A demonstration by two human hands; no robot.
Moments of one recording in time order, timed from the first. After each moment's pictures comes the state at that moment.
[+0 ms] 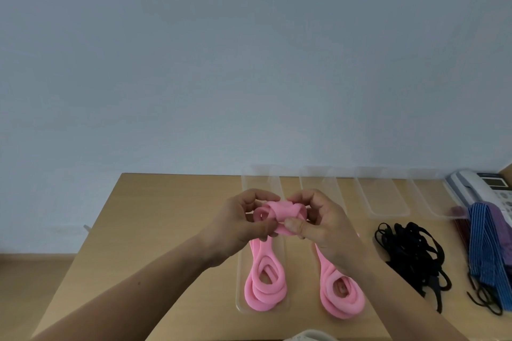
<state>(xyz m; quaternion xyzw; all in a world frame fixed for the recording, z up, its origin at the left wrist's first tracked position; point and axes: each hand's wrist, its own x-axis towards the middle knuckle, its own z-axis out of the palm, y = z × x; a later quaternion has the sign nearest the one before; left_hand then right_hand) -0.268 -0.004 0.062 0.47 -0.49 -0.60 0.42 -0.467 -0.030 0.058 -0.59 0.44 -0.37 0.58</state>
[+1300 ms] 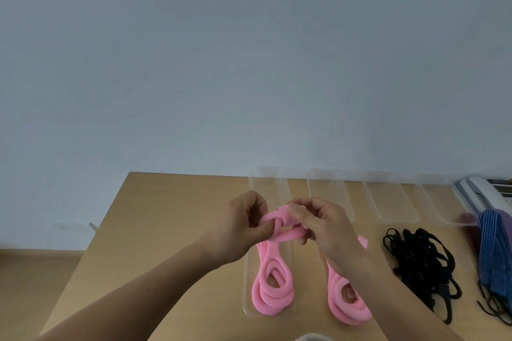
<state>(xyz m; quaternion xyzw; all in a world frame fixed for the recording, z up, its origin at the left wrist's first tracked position) -0.252 -0.003 0.051 0.53 -0.61 -0.42 0.41 -0.443 -0.032 0.059 -0.52 0.49 -0.39 0.58</state>
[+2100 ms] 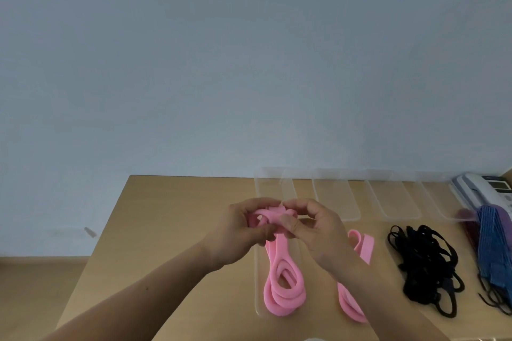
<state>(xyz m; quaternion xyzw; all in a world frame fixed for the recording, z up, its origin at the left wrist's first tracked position) -0.221 -0.003 0.043 0.47 -0.55 -0.55 0.41 -0.409 -0.022 0.050 -0.58 0.51 -0.36 0.52</state>
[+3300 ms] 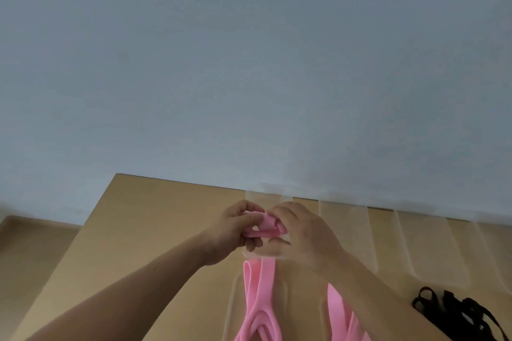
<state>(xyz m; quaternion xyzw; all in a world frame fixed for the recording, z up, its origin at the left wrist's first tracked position) -0.249 -0.135 -0.016 0.56 -0.32 -0.66 0.38 -0.439 -0.187 -0.035 -0.92 0.32 -0.18 0.15</state>
